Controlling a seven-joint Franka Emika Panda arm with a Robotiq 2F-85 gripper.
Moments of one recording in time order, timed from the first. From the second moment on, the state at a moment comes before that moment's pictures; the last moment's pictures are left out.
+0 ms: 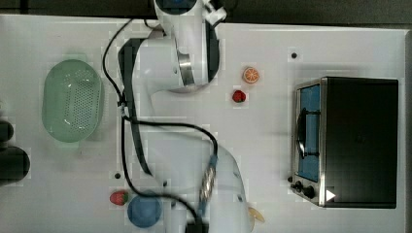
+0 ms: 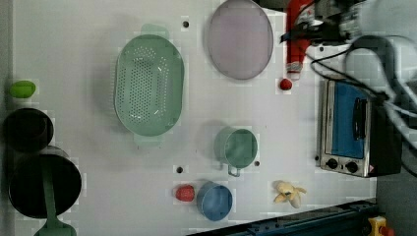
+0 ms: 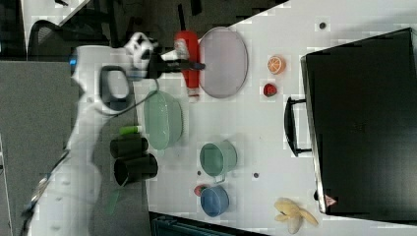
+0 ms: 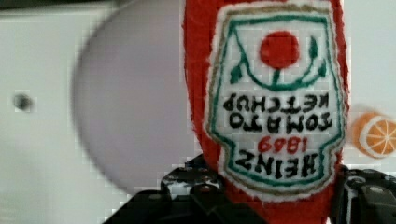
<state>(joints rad) -0.03 0.58 0.14 -1.49 -0.13 0.55 -0.50</state>
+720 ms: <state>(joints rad) -0.15 0.10 0.11 -1.95 -0.02 0.58 -0.50</state>
